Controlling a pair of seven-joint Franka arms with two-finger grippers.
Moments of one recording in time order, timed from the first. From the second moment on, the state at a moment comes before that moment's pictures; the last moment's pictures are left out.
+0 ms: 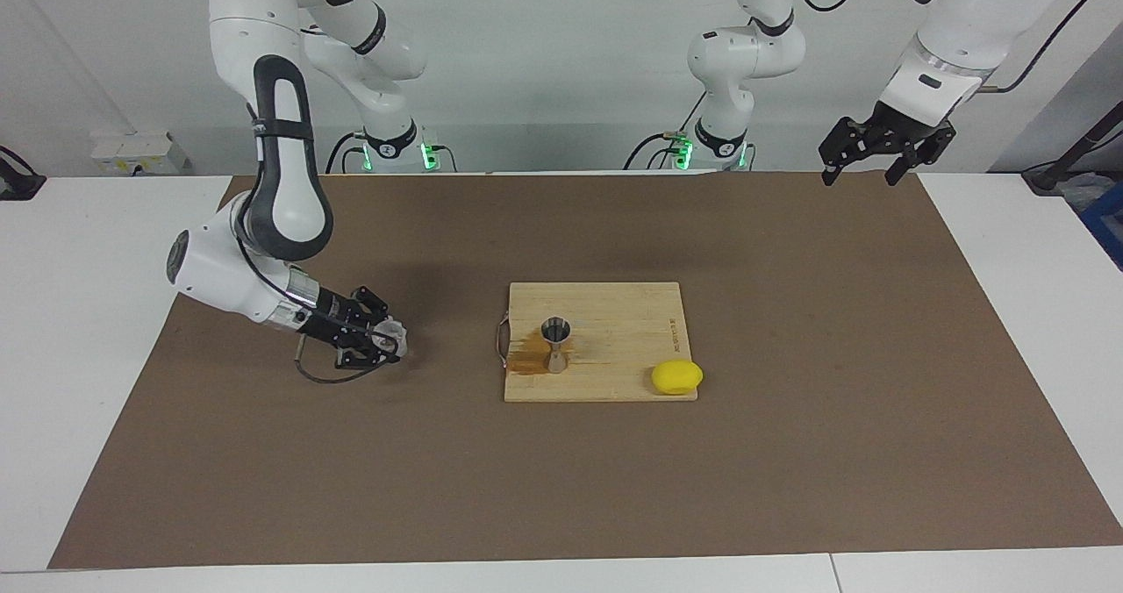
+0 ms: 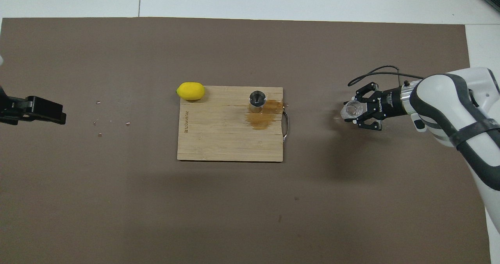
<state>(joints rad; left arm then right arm) 0.05 -0.04 -0.12 -1.57 -0.03 1.48 -0.02 -0.18 0.38 0.10 -1.91 0.74 2.04 1.11</state>
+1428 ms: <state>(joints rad) 0.05 -0.04 -0.12 -1.57 -0.03 1.48 -0.02 -0.33 0.40 0.10 -2.00 0.75 2.00 0.86</state>
